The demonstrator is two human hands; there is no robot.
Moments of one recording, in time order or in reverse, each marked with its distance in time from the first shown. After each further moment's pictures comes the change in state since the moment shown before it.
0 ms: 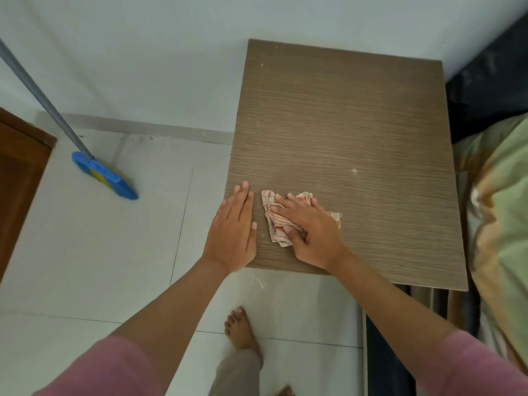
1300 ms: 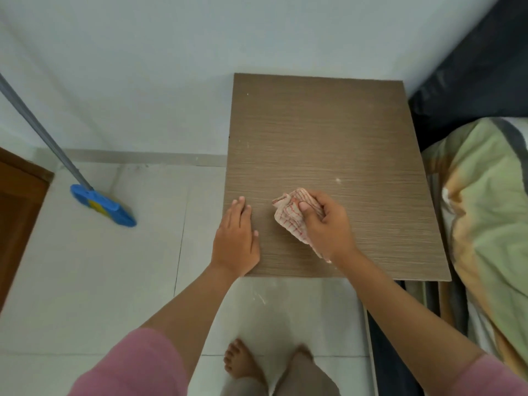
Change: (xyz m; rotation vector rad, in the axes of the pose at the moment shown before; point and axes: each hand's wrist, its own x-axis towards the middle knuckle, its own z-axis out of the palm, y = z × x) left_hand 0.009 0.012 -0.010 0.001 -0.053 -0.079; right_hand 0.010 -0.045 -0.049 0.585 0.350 0.456
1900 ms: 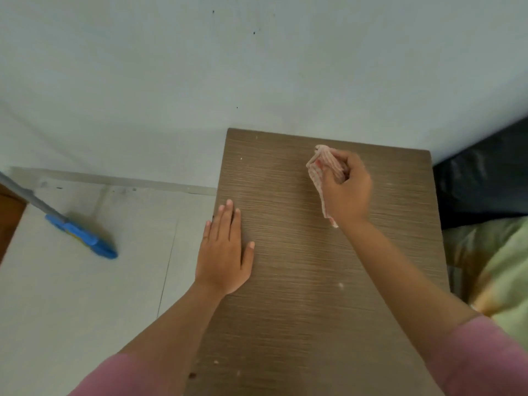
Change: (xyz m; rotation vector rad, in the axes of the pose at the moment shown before) left_hand 0.171 -0.017 -0.019 0.121 0.015 -0.097; right_hand 0.264 -0.031 -0.025 -0.207 0.292 -0.117
